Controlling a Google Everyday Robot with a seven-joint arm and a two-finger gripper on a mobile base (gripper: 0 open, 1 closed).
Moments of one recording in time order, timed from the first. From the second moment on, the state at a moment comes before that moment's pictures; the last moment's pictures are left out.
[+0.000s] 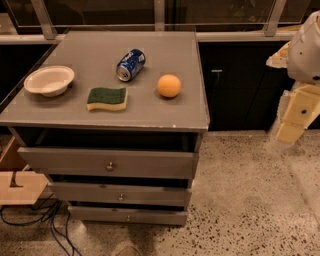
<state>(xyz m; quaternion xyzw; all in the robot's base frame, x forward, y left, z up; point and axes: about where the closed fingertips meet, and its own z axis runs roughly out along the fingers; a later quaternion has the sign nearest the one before) 0.438 -0.217 0.976 -0.60 0.78 -0.03 0.16</state>
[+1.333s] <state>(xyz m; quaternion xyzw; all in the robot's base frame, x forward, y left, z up) 0.388 -0.147 0.945 -0.66 0.73 0.01 0.16</state>
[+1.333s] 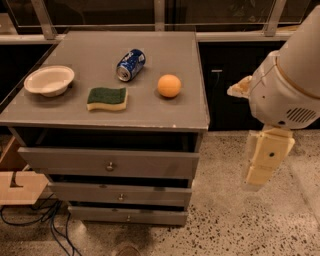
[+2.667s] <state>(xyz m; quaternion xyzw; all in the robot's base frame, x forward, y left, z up) 0.349 -0.079 0.866 -0.68 0.71 0.07 0.15</state>
